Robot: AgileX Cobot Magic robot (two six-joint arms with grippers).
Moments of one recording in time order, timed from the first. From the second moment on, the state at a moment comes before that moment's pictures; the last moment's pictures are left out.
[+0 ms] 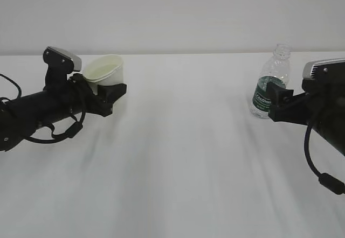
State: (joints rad) left arm -0.21 2.09 -0.88 0.54 -0.98 -0.28; right arm 0.22 1.75 -0.45 0.06 -0.99 -0.09
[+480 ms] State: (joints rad) left arm -0.15 2.09 -0.88 0.46 -0.95 -0.24; right arm 0.22 1.70 -0.44 0.02 -0.93 -0.09
